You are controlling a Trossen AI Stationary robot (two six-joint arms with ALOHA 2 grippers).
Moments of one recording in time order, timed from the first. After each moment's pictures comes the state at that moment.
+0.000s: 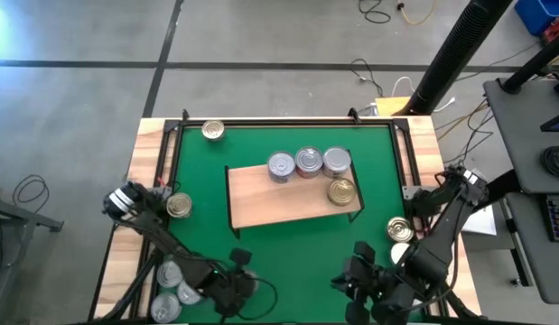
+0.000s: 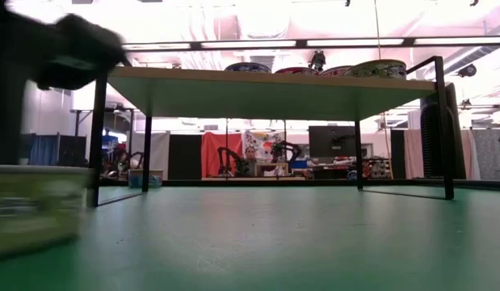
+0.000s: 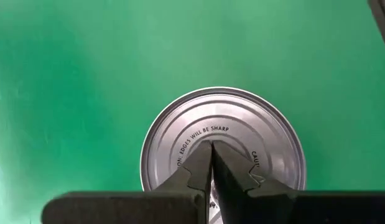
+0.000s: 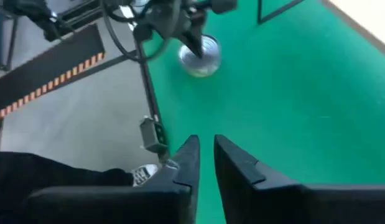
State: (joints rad) left arm -0.75 1.93 1.23 -0.57 -0.30 -0.40; right arm 0.84 1.72 1.73 -0.97 0.53 1.08
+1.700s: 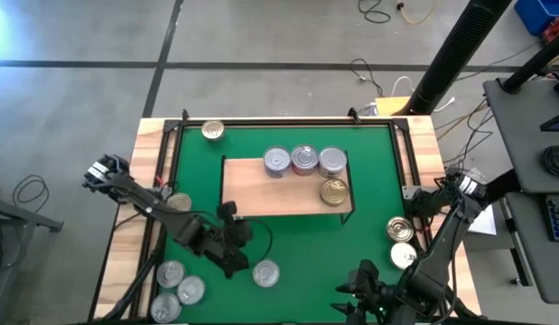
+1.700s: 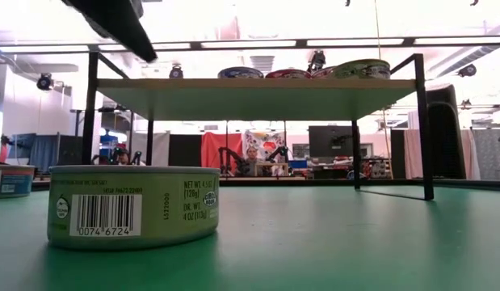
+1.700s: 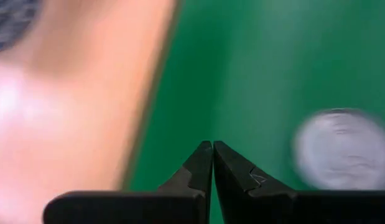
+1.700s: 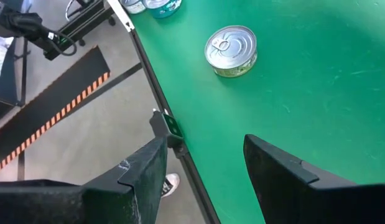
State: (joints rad) left arm -0.57 1.56 1.20 -0.78 -0.58 -0.64; right arm 0.94 1.77 1.60 -0.82 0.62 1.34
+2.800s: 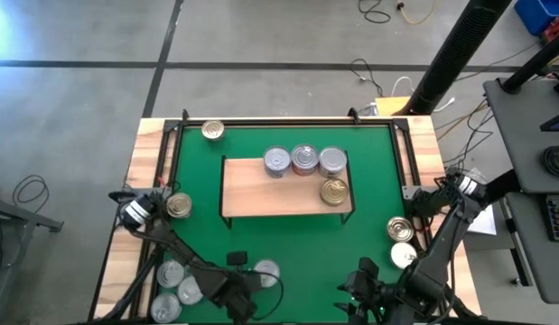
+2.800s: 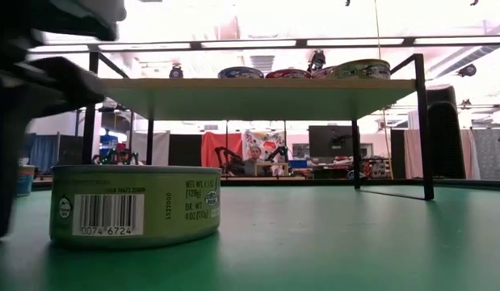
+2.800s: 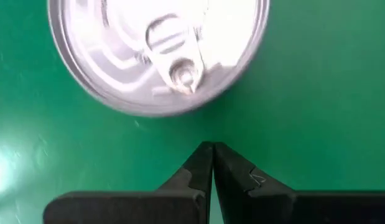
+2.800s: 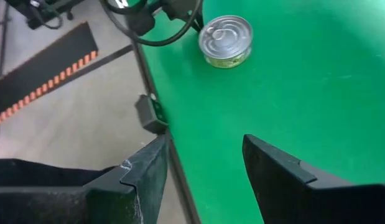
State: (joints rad) left arm -0.72 2.06 1.41 -0.75 -0.28 -0.76; right arm 0.93 1.77 1.59 -0.86 0.58 1.25
